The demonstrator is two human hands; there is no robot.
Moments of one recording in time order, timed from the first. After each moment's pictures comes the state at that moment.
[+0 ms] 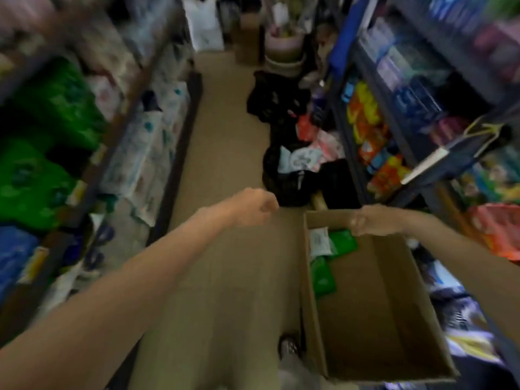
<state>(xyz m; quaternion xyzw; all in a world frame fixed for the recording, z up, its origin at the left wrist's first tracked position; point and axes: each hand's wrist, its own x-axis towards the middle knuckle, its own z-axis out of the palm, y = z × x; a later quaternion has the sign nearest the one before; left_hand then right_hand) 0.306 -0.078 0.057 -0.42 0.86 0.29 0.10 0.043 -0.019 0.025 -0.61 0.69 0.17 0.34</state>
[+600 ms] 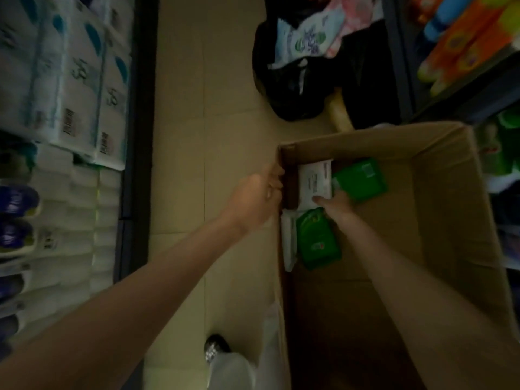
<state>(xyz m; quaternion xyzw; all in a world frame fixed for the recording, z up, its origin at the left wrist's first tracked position) 0.135 -0.103 -0.209 -0.55 0.73 0.40 0.02 -0.022 -0.064 -0.332 -0.16 0.77 -0.20 0.58</state>
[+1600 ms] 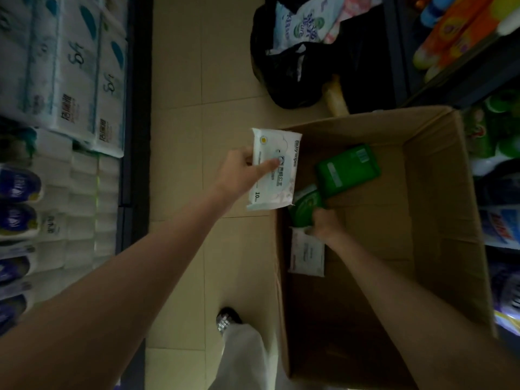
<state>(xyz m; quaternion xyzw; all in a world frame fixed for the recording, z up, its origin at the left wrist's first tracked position) 0.143 -0.106 -0.186 -0.62 0.55 0.55 -0.09 0.001 -0.001 -0.347 -0.41 0.73 0.01 0.54</state>
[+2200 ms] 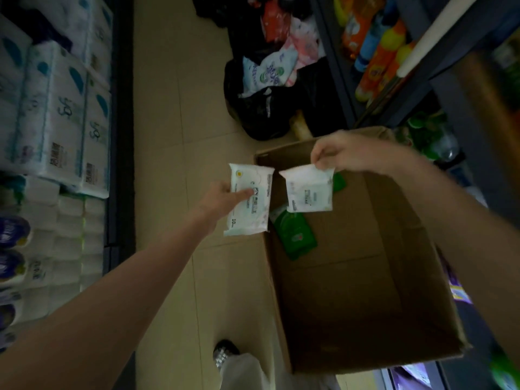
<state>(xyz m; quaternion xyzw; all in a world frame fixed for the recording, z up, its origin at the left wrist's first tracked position) 0.160 -0.086 -0.155 -0.62 0.49 0.61 -0.04 -0.081 -0.062 -0.129 -0.55 0.64 -0.11 0.53</state>
